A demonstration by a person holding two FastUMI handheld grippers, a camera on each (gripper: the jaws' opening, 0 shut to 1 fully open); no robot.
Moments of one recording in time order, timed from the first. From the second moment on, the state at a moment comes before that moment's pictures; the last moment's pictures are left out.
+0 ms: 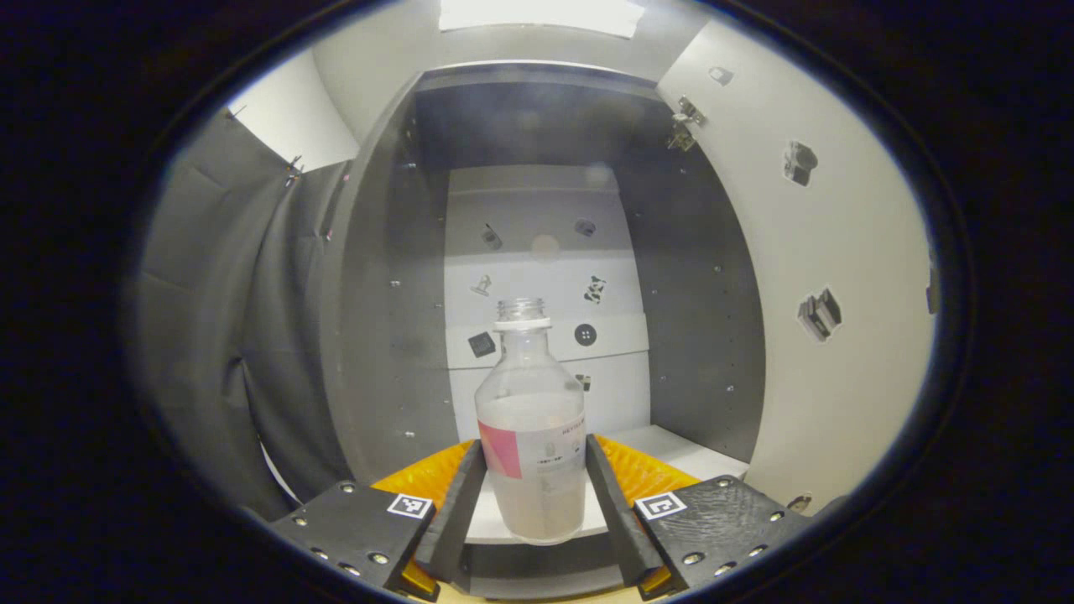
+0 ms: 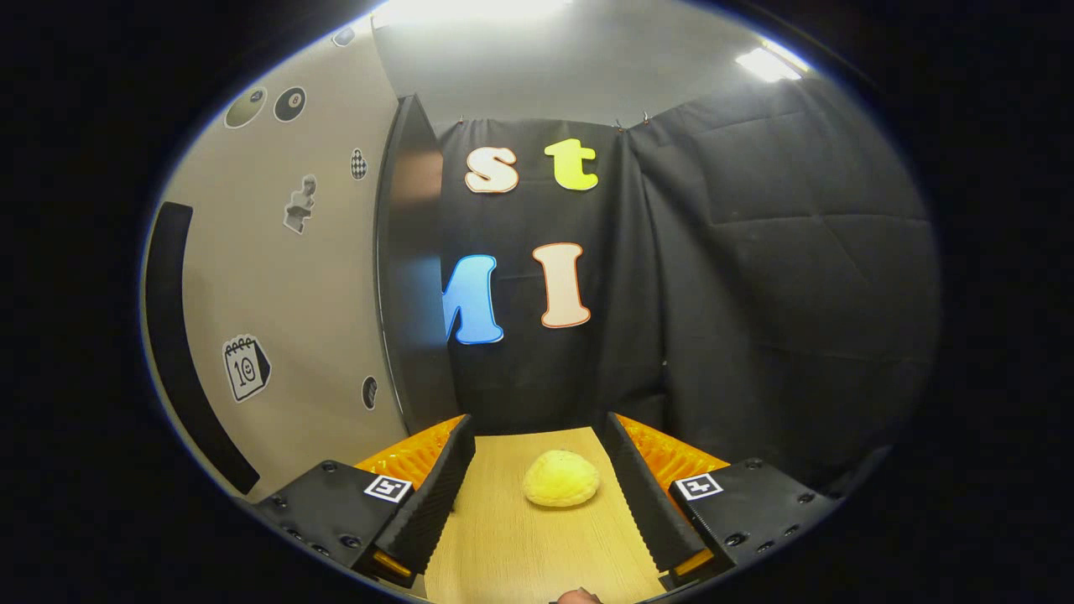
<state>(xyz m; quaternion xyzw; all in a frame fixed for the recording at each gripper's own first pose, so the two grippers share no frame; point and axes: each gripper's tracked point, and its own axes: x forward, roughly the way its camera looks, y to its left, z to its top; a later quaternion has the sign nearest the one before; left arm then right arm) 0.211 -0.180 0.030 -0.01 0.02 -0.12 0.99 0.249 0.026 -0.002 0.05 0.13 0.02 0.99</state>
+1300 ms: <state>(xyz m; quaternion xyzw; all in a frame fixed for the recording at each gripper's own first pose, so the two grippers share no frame) 0.010 -0.048 -0.082 -0.06 0.09 0.01 0.99 0.226 0.072 -0.013 0.04 0.14 0.11 0.98</state>
